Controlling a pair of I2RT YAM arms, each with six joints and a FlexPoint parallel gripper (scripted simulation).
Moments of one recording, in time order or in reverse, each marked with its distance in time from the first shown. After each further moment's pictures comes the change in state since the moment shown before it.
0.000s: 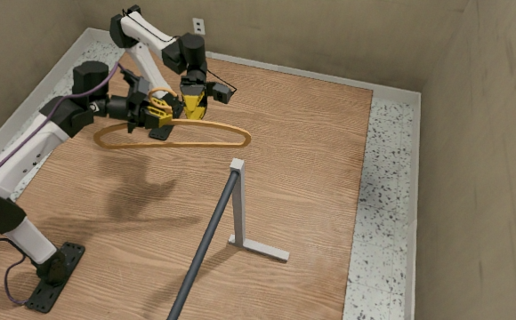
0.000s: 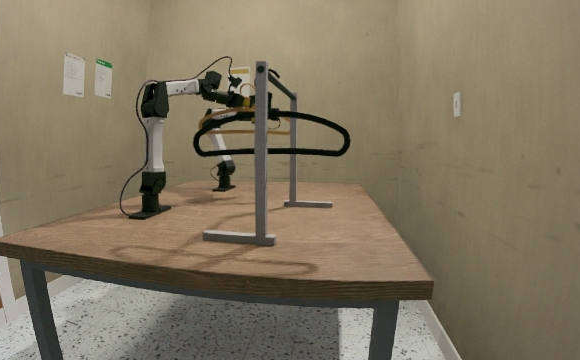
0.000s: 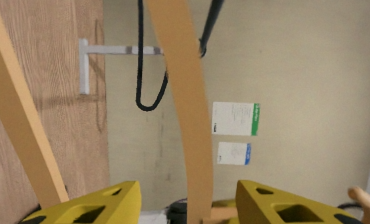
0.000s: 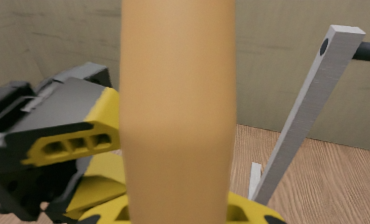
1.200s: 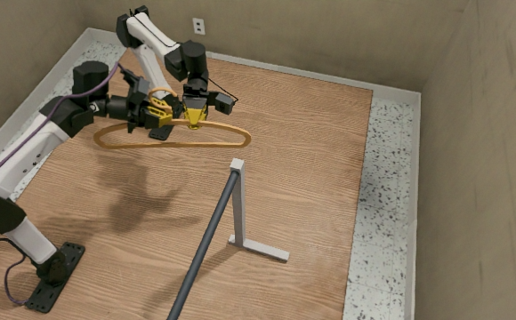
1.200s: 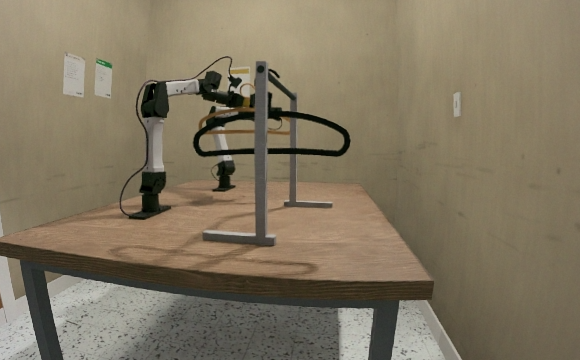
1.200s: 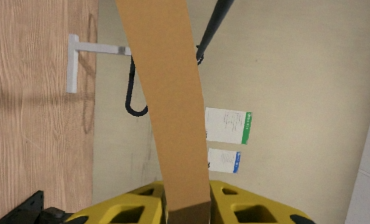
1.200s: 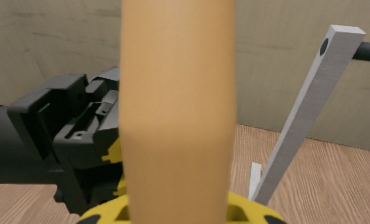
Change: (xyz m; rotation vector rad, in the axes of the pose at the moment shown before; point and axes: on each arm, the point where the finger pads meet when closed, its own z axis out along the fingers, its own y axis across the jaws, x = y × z) left arm -0.007 -0.006 0.036 0.009 -0.008 -0.071; right arm 0.000 0.000 0.000 0.000 0.000 0.000
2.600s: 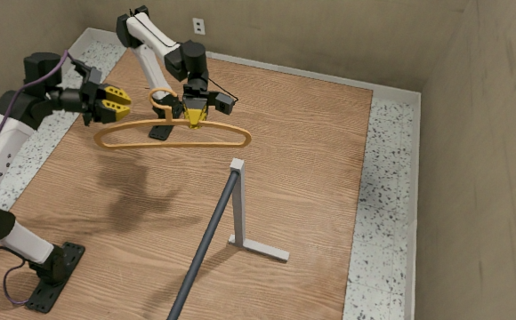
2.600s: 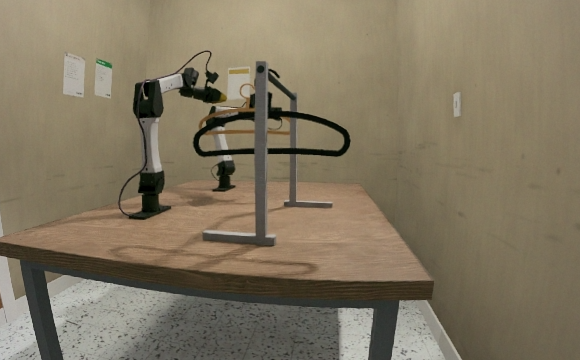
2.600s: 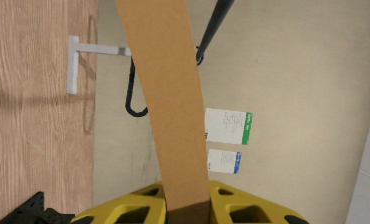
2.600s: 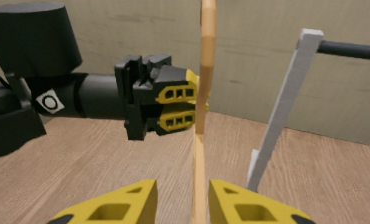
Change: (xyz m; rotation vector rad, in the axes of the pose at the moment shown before) left arm -0.001 0.000 0.000 0.000 -0.003 0.003; right arm 0.000 0.010 -0.102 -0.044 -0.022 -0.010
